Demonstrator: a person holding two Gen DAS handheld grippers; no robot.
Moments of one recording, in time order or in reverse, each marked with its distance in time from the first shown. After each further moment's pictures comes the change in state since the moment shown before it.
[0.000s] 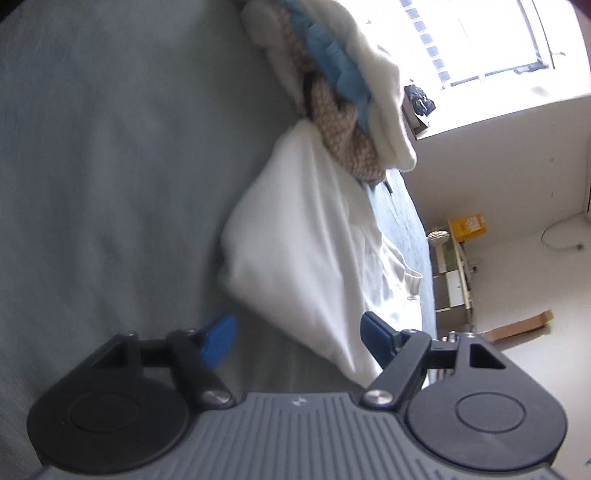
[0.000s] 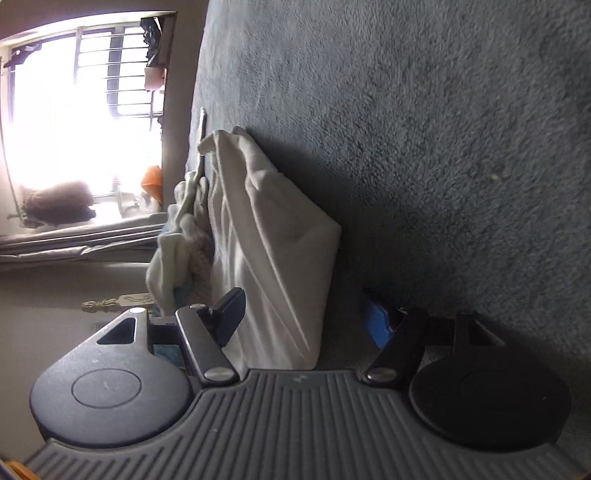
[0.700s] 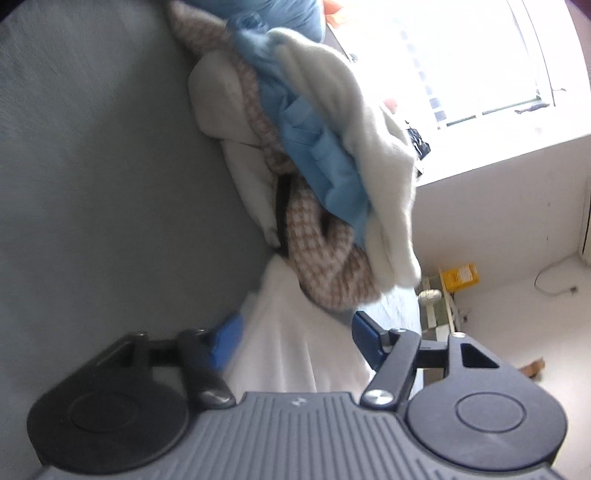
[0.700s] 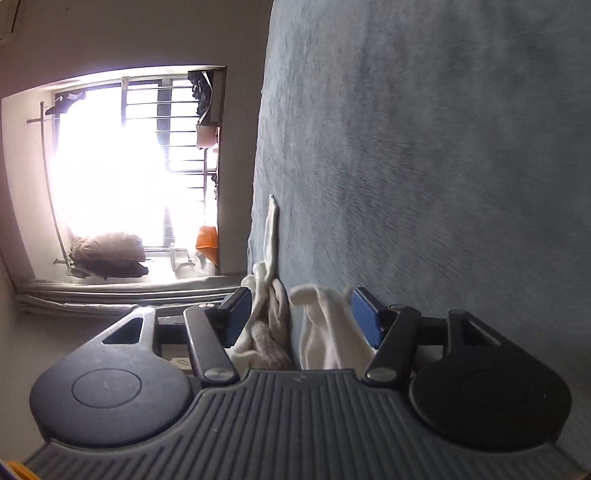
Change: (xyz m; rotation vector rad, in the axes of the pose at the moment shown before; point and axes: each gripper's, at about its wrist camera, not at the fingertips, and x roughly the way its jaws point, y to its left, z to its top) left arm 0.066 -0.037 0.164 0.033 -0.110 -0.017; right arm 0.038 0.065 0.129 0.011 -0.161 0.199
